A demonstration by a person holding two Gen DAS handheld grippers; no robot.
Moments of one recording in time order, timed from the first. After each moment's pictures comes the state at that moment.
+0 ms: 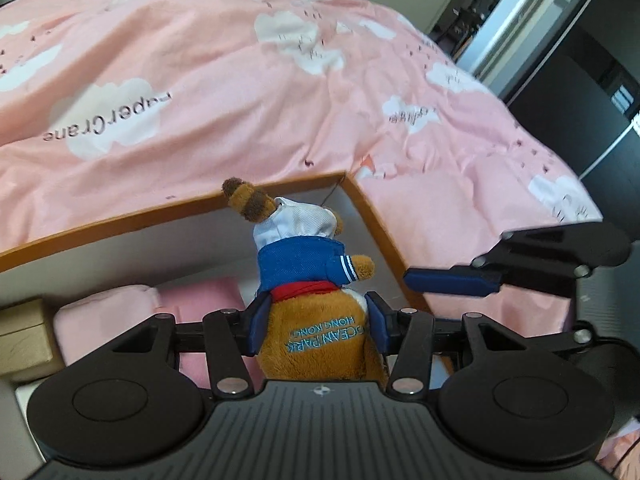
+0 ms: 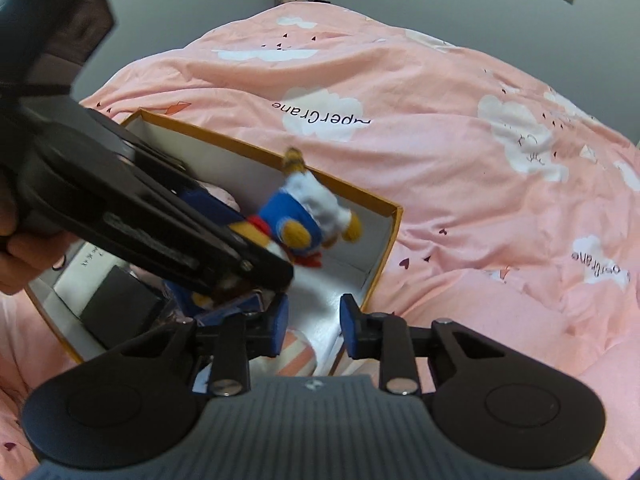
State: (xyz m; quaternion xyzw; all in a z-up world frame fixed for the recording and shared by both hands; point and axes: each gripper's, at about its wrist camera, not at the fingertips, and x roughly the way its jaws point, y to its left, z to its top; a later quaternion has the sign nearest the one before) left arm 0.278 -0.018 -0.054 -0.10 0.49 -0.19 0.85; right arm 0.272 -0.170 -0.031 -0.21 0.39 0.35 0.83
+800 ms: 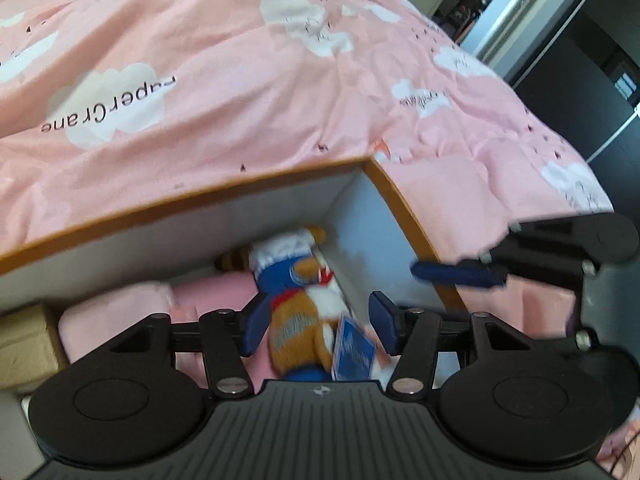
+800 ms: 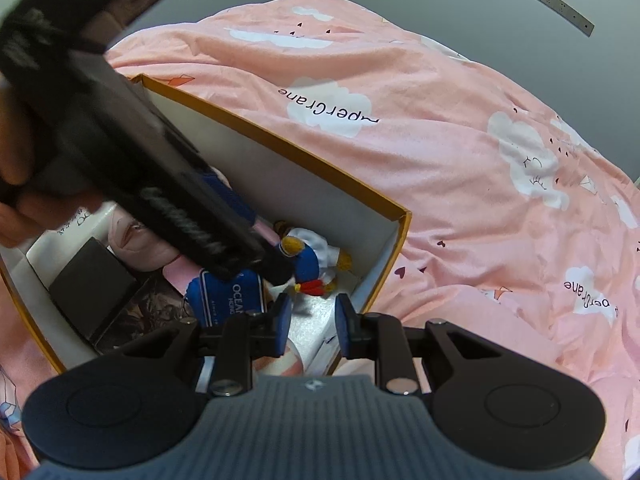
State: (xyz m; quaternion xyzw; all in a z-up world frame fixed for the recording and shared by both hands) left arm 0.282 -0.004 -0.061 -0.08 0.51 -0.19 0.83; right arm 0.273 -0.157 -0.047 -0.27 0.37 0.35 0.82
